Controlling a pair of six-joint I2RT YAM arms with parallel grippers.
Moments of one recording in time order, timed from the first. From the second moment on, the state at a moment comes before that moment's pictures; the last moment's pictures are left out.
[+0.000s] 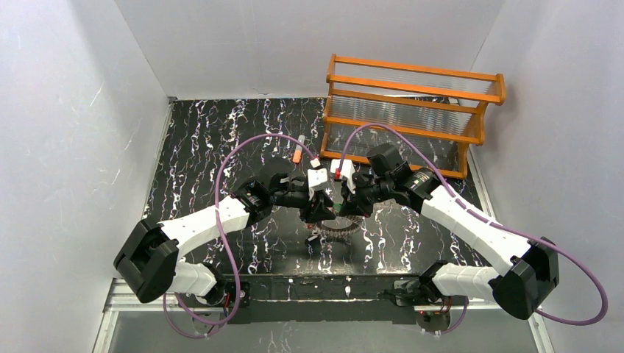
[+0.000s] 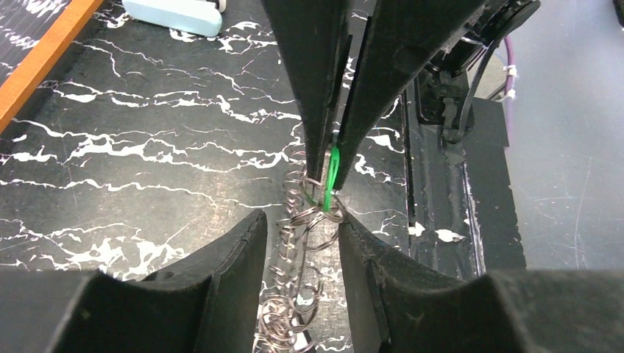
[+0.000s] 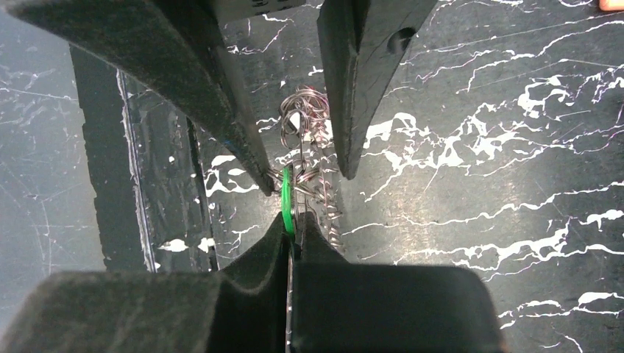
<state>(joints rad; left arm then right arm) -0.77 1.32 0.77 0.12 0.74 0.15 0.73 1.19 1.02 -0.67 -0.62 -0.41</state>
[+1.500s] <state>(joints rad) -0.78 1.33 0.78 0.11 0.76 0.13 0.73 1.13 0.95 -0.64 -0.56 -0.42</state>
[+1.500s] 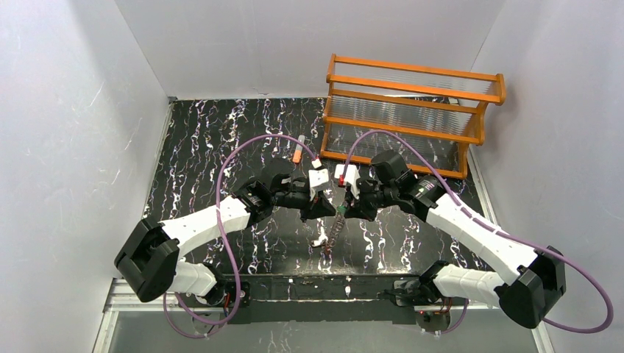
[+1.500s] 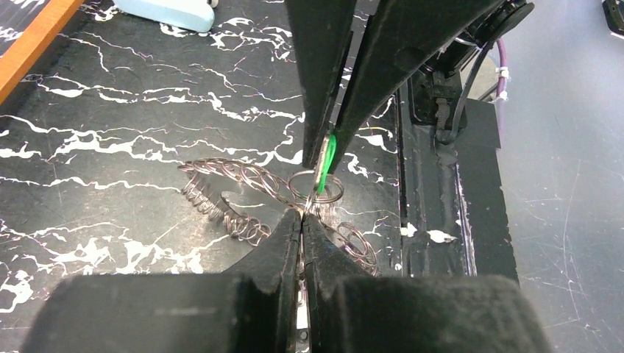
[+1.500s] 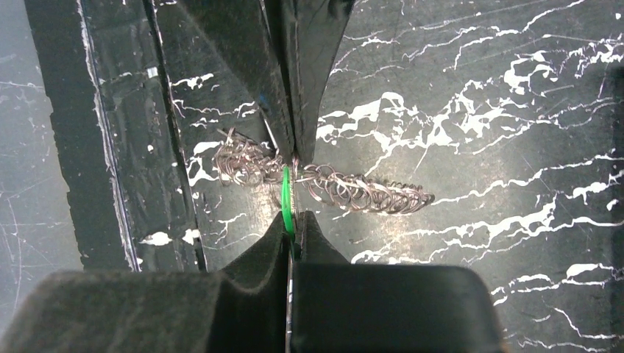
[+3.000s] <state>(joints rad) -0.77 1.21 0.53 0.63 0.55 -0.41 0.73 0.94 0.72 -0.43 -0.42 -0.26</state>
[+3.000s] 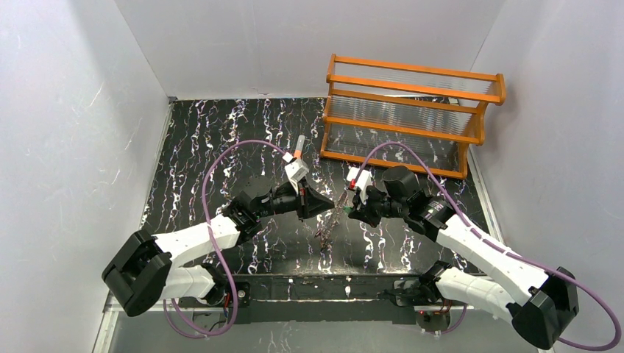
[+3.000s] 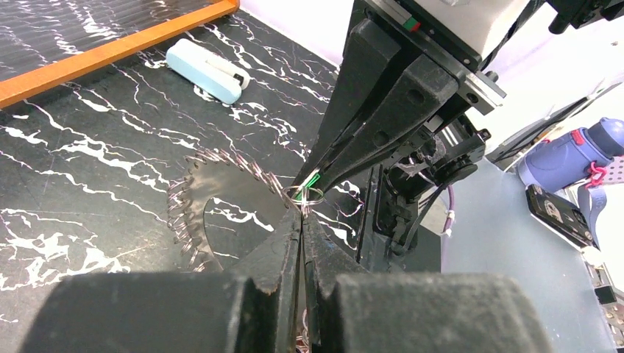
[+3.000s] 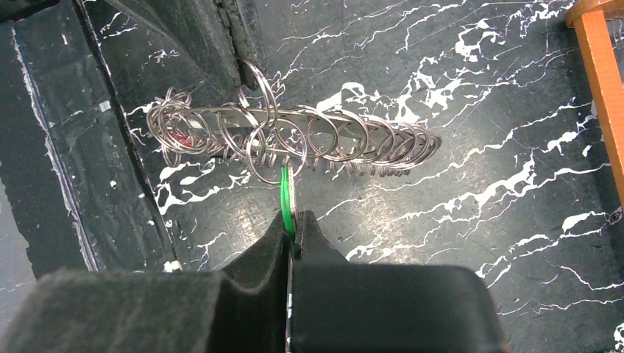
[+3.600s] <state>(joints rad) -0.77 1.18 0.51 0.59 0.58 -0.37 0.73 0.92 0.75 -0.46 -0.44 -0.25</state>
